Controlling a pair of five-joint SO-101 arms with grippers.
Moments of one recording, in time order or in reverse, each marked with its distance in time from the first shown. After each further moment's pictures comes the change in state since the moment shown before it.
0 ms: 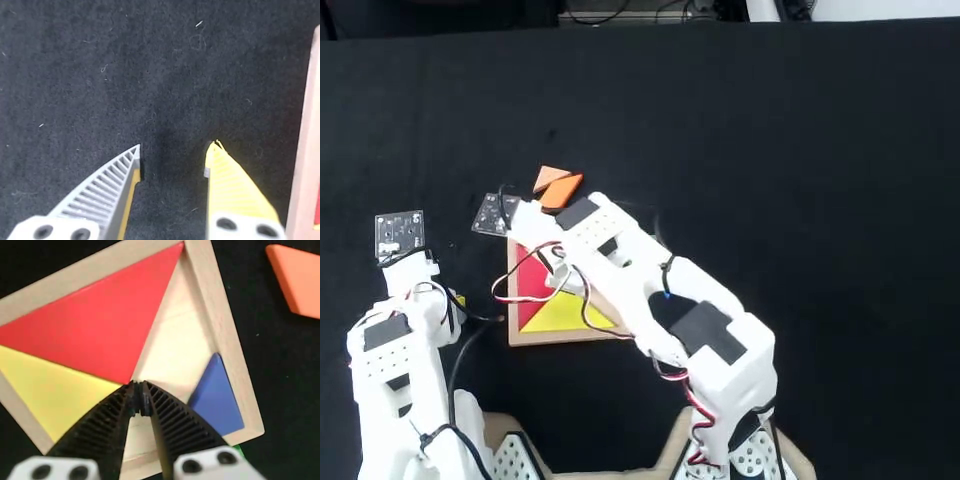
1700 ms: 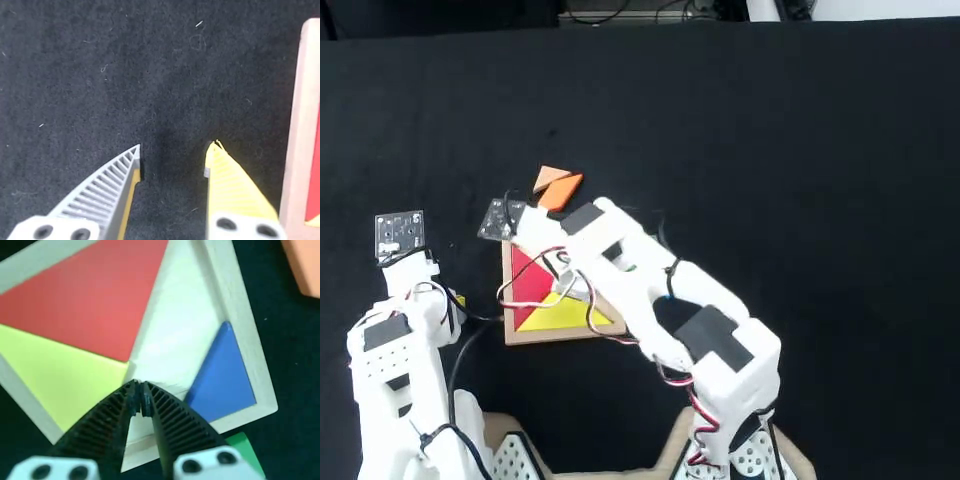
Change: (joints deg) left arm 0.0 0.0 0.0 0.0 0.0; right arm -0.9 -1.6 5.8 -0.4 0.0
